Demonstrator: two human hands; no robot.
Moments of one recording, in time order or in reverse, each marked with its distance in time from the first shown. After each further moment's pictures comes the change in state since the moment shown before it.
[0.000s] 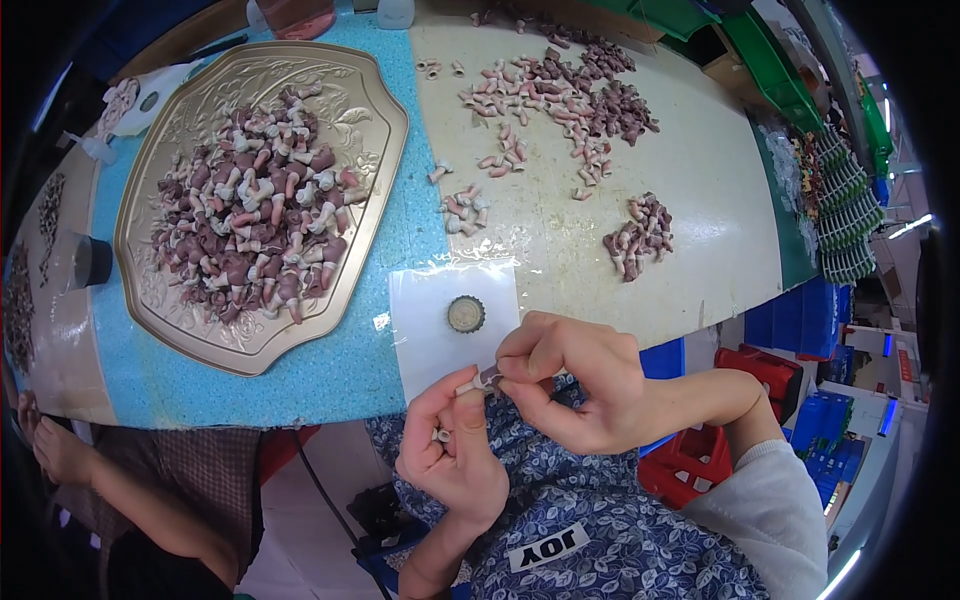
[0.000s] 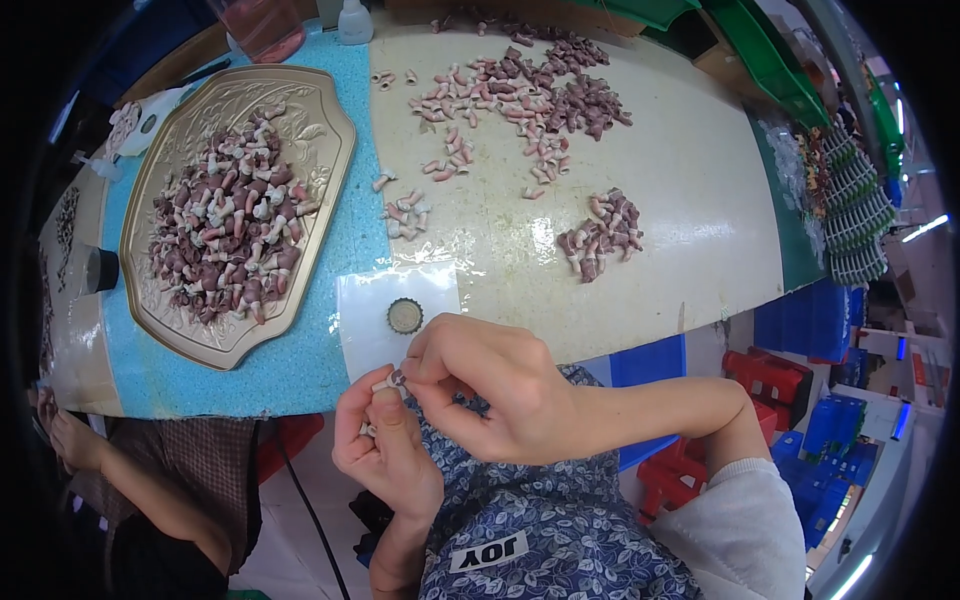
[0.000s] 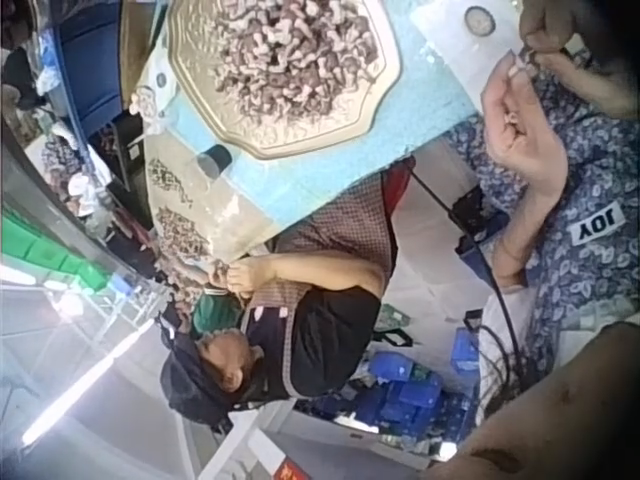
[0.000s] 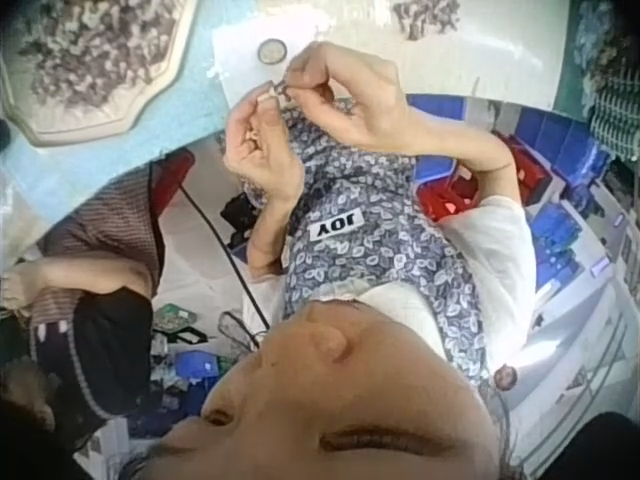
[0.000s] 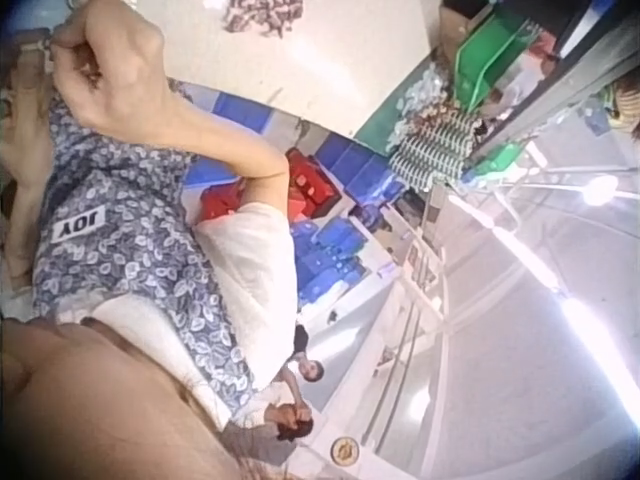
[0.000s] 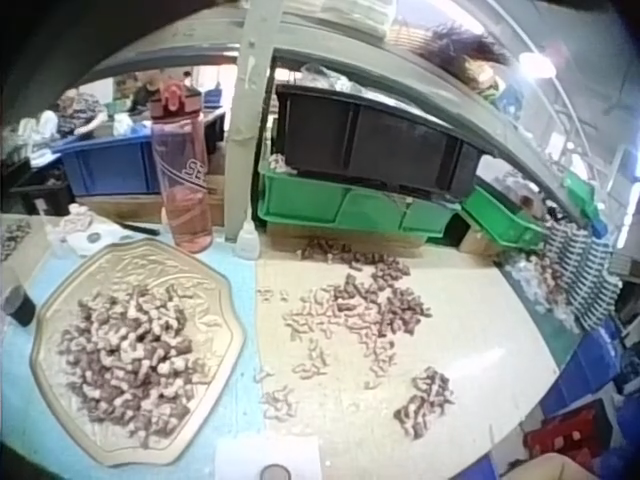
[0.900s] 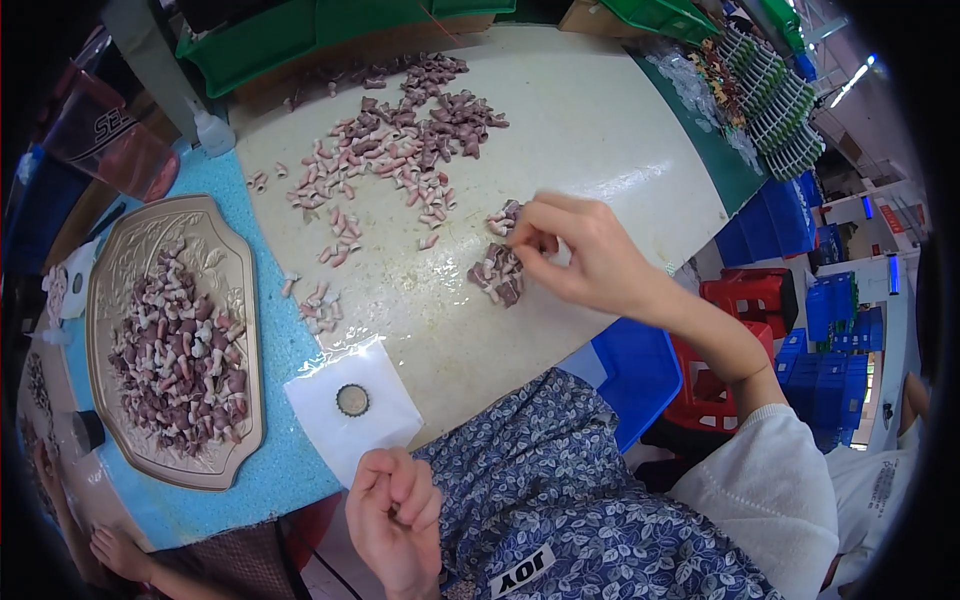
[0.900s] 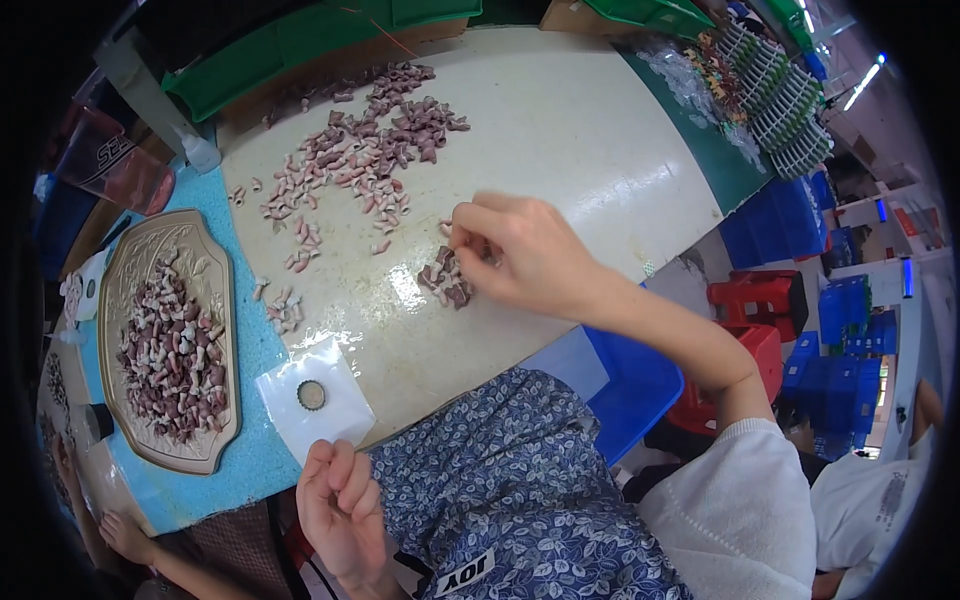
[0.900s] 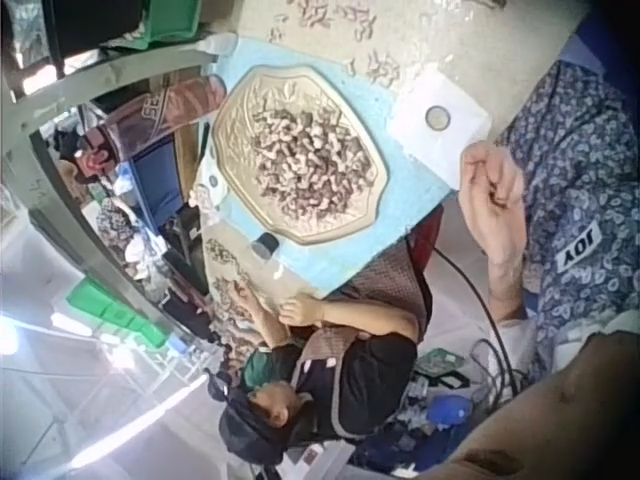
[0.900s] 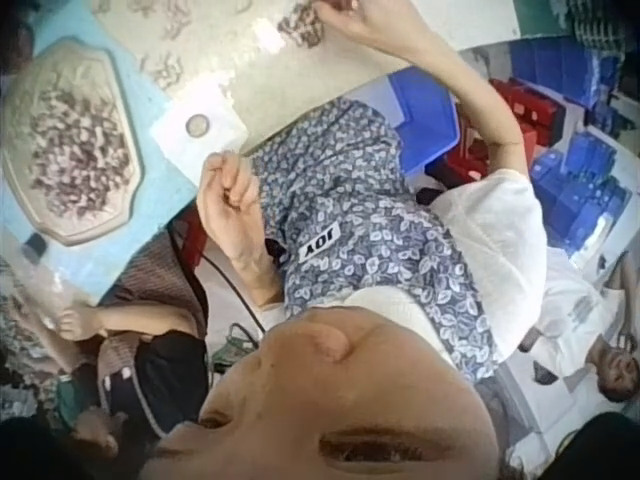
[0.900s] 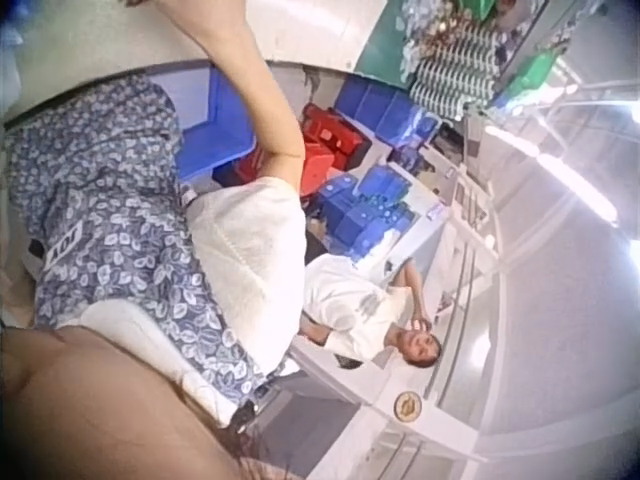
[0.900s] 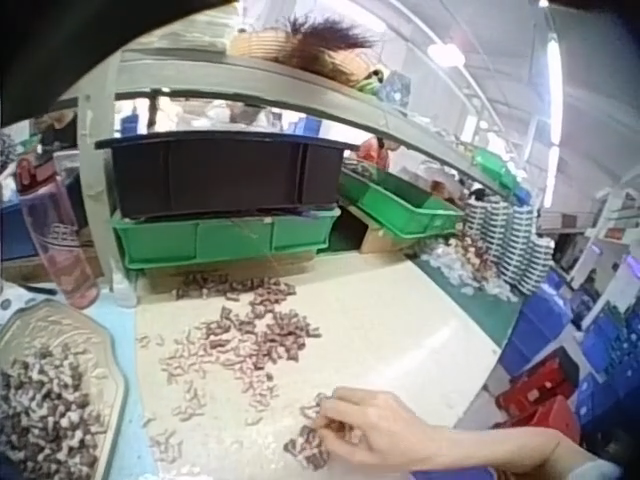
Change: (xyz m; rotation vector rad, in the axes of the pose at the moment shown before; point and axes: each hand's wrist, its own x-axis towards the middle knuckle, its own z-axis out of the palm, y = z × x) left_hand 0.013 0.038 0.005 -0.470 -0.427 -0.632; right_hand -0.027 0.046 -0.134 -0.501 0.173 0.296
